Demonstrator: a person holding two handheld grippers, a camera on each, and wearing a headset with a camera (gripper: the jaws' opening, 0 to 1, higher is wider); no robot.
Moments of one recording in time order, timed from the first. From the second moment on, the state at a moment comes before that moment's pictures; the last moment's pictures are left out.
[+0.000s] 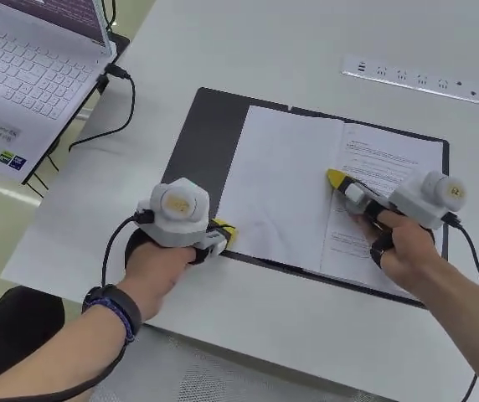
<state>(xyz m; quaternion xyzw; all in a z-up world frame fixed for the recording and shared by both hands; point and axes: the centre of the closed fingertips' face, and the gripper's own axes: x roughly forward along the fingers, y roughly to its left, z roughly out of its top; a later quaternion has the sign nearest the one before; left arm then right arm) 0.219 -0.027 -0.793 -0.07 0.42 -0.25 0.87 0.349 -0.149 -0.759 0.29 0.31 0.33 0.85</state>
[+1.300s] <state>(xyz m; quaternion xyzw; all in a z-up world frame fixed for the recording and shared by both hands) 0.218 -0.027 -0.791 -0.08 0.42 -0.24 0.87 0.434 -0.151 -0.758 0.33 0.25 0.23 0.88</state>
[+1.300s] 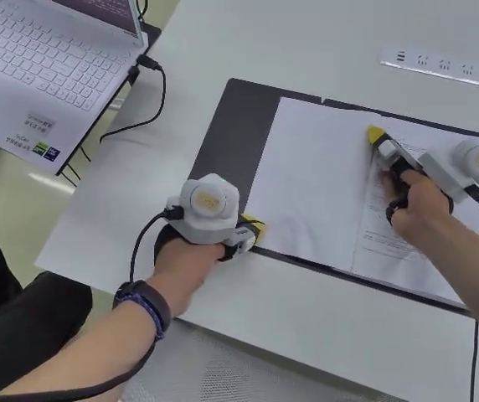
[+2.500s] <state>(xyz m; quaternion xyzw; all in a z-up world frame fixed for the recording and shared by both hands) 0.217 -0.026 -0.790 -0.08 0.41 -0.23 0.88 0.399 -0.140 -0.752 0.32 0.26 0.29 0.87</state>
